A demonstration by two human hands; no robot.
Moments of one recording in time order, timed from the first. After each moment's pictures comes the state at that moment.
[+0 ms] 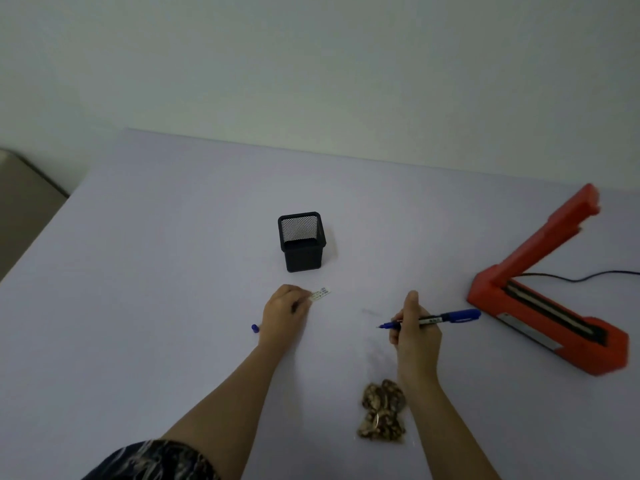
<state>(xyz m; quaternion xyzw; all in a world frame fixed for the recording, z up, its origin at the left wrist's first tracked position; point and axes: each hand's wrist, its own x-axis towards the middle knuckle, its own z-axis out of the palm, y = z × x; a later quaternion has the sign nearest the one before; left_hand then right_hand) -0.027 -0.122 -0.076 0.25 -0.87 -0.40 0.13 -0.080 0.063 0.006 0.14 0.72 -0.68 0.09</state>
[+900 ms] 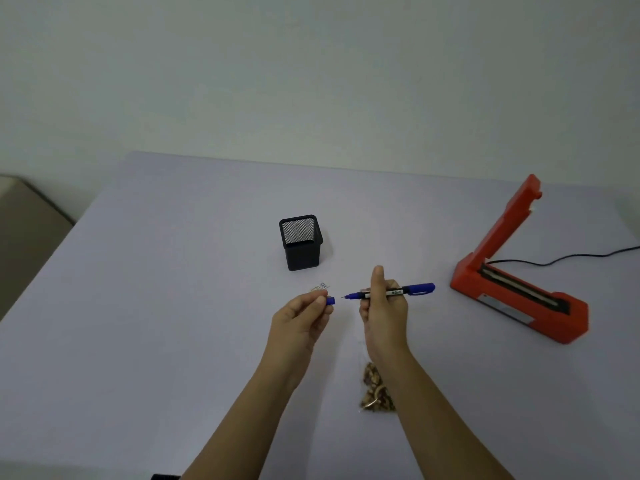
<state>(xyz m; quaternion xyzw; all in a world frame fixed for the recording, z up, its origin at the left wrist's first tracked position) 0.037 -0.069 0.059 0.35 -0.44 -0.82 0.08 -0.041 0.024 0.054 0.14 0.64 -0.74 0.13</state>
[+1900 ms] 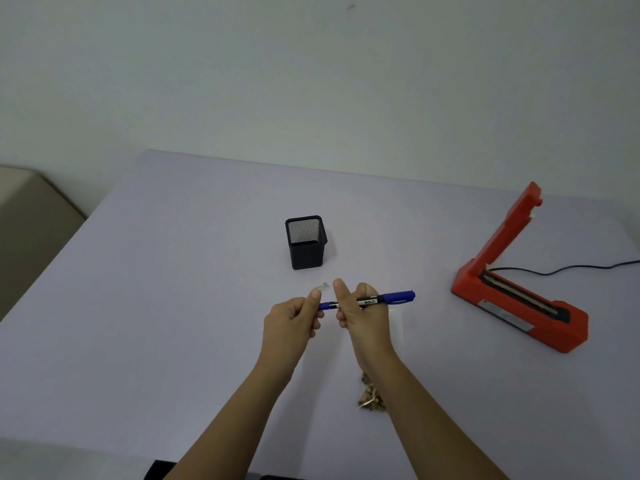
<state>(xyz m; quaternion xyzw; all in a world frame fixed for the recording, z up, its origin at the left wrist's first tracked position) 0.050 -0.070 0.066 0.36 -0.69 -0.62 0.08 -0.014 0.020 0.063 0.01 0.68 -0.71 0.20</state>
